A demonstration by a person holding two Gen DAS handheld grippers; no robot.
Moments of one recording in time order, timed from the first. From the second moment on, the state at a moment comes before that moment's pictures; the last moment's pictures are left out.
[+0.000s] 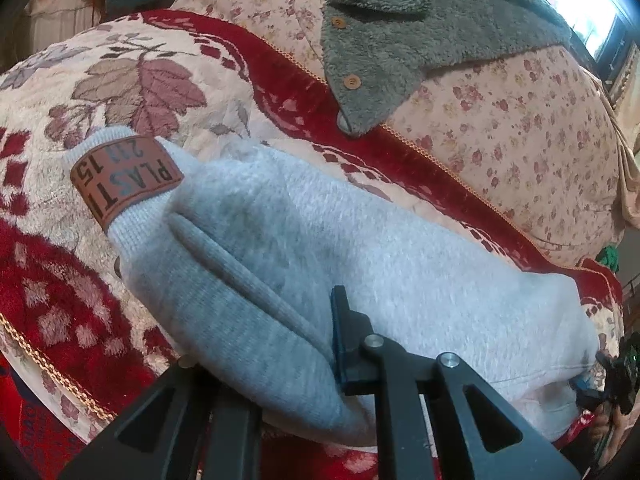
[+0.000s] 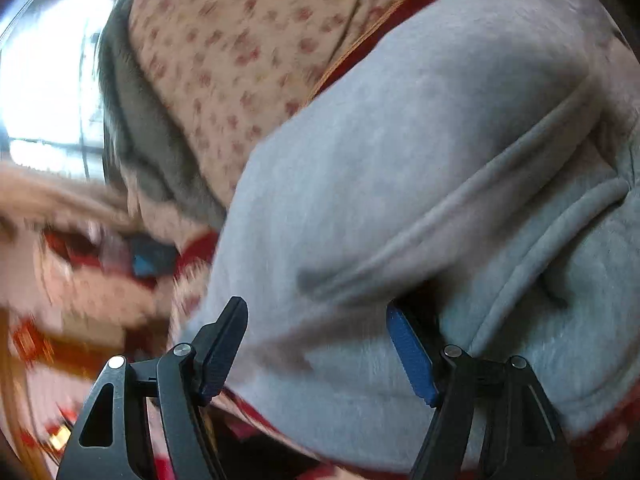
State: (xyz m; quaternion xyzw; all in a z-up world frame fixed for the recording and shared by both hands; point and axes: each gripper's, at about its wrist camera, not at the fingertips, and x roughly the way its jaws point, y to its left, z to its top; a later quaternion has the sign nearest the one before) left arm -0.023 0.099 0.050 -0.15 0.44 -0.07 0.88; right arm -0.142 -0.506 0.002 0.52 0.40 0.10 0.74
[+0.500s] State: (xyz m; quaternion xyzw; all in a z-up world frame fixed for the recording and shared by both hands) left arm 0.014 0.087 0.111 -0.17 0.40 -0.08 0.90; right arm -0.127 -0.531 0.064 0.52 0.30 0.16 0.78
